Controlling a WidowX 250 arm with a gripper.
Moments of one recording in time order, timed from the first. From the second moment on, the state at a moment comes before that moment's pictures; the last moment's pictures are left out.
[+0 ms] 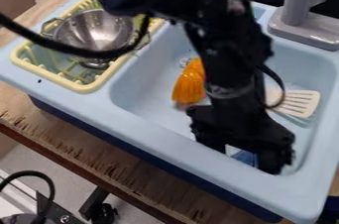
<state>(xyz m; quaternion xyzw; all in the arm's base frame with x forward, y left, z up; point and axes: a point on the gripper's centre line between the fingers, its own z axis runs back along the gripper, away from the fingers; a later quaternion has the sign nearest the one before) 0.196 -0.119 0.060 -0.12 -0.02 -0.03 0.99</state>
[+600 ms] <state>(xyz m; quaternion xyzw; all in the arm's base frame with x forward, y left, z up) 0.204 -0.126 0.051 -0.10 -0.07 -0.02 0.99</state>
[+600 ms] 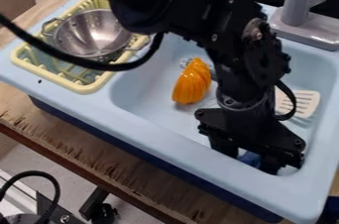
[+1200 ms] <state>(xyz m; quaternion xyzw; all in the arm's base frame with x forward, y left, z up) 0.205 -0.120 0.066 -0.11 -0.05 -0.02 0.99</state>
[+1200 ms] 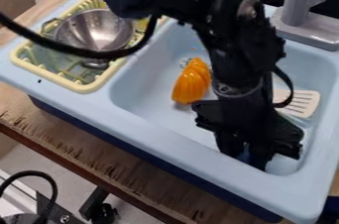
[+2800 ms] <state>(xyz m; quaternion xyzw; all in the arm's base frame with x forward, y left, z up) 0.311 -0.039 0.125 -0.16 -0.07 0.38 0.91</state>
